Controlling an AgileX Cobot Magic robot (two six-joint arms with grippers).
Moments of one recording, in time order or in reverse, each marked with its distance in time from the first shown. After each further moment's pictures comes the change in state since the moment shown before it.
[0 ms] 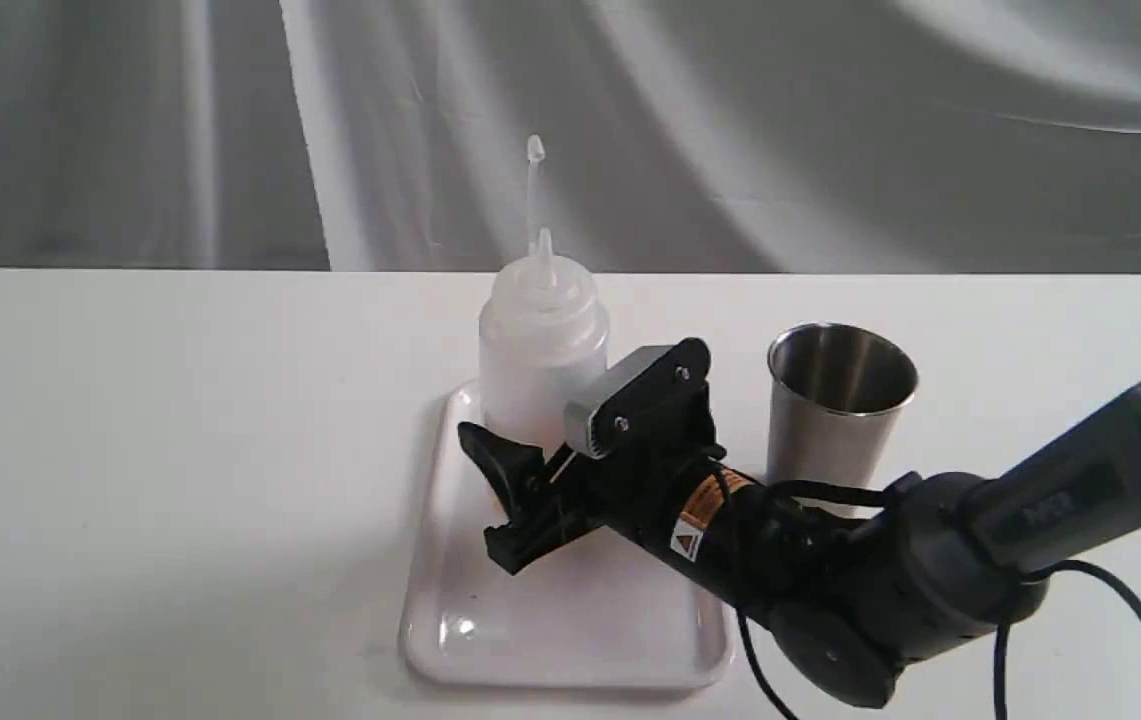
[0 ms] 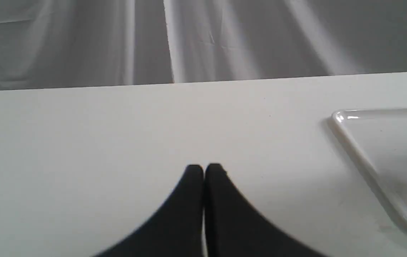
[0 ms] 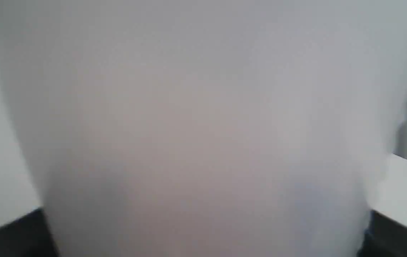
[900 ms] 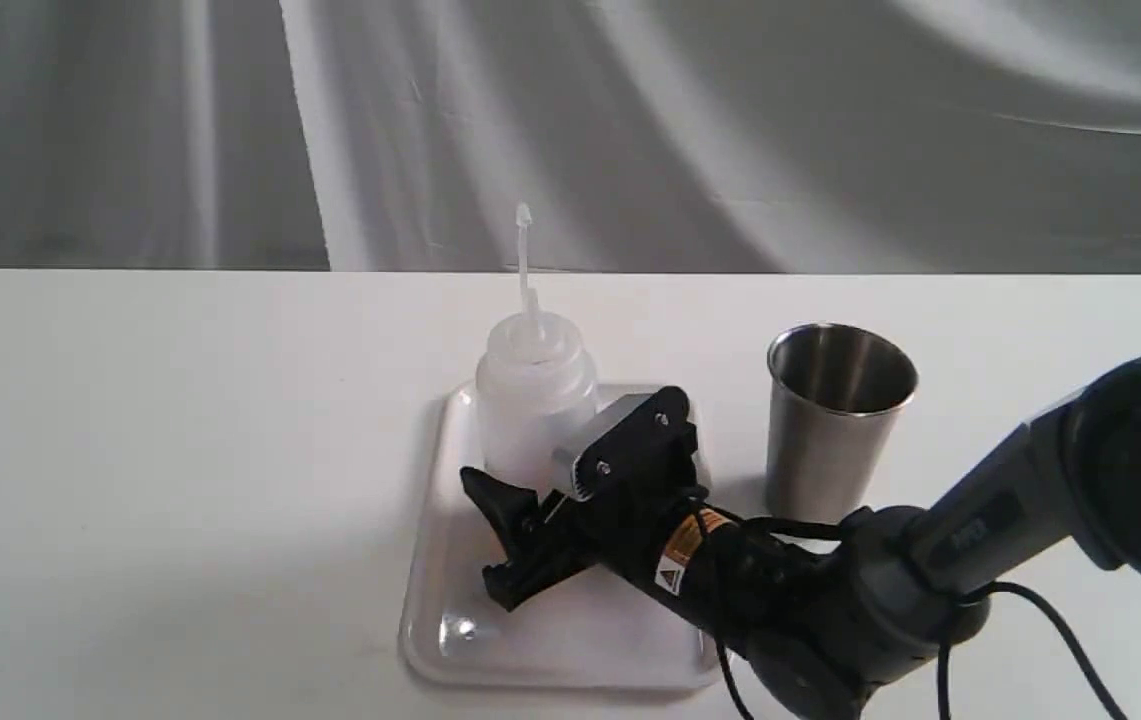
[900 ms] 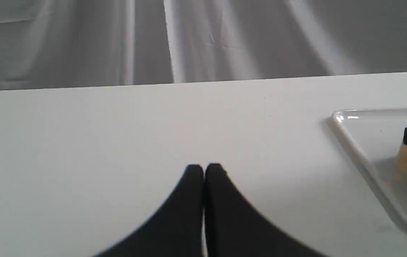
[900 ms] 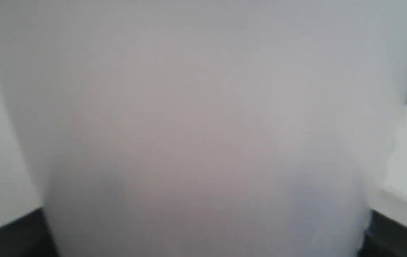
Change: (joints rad) left arm 0.000 0.000 0.000 0.000 0.000 0.000; right arm 0.000 0.133 -0.065 0.014 -0.013 -0.026
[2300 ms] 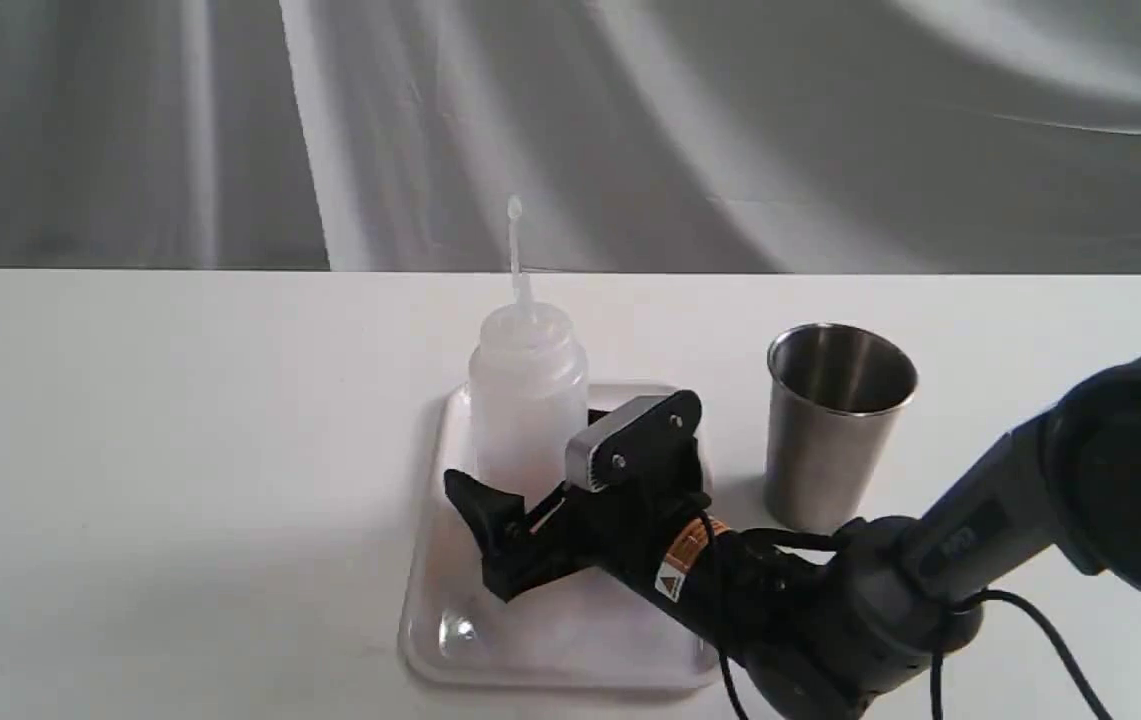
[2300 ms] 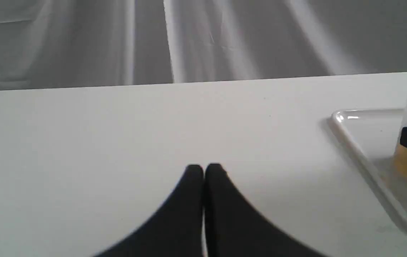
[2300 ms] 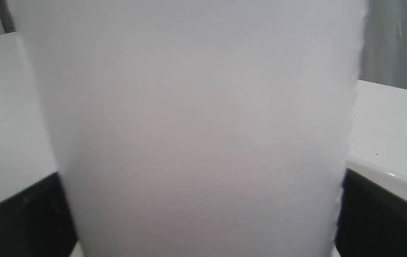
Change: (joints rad) left arm 0.000 0.000 0.000 0.000 0.000 0.000; right arm 0.000 0.025 -0.002 0.012 -0.053 0.107
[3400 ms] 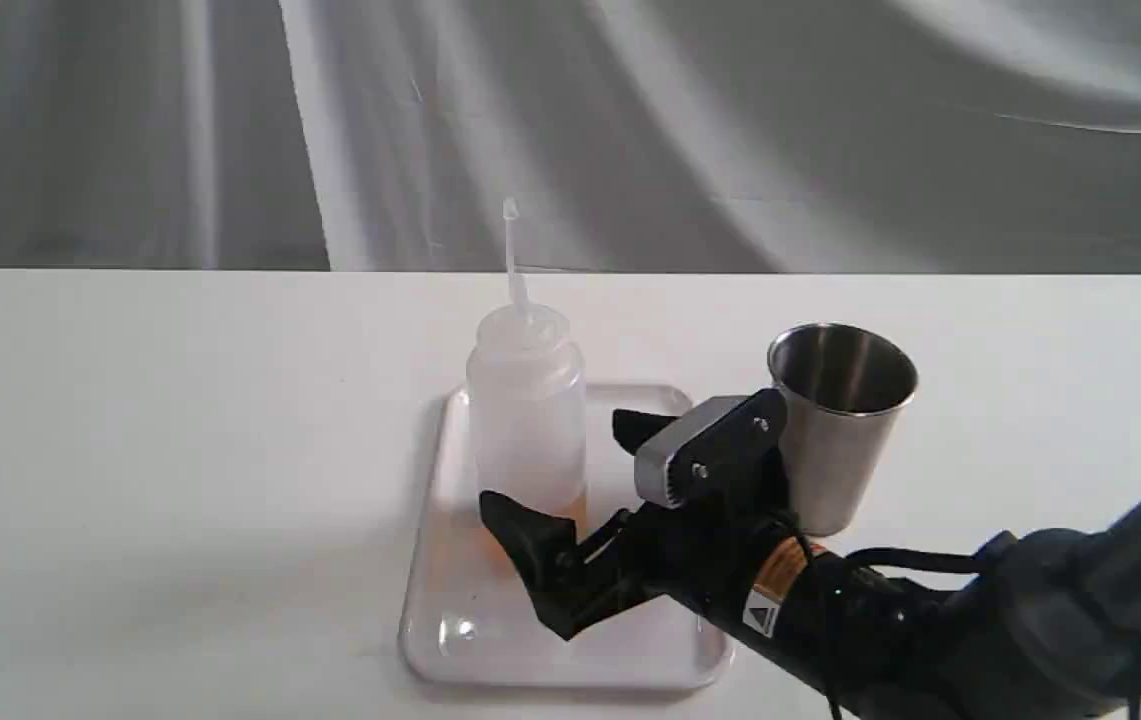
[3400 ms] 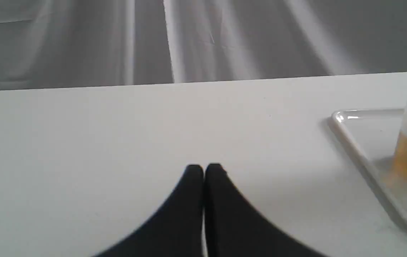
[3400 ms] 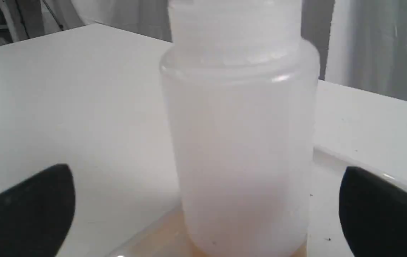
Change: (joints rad) left arm 0.000 0.000 0.000 0.000 0.000 0.000; right arm 0.000 -0.294 0.324 -0.011 0.000 0.003
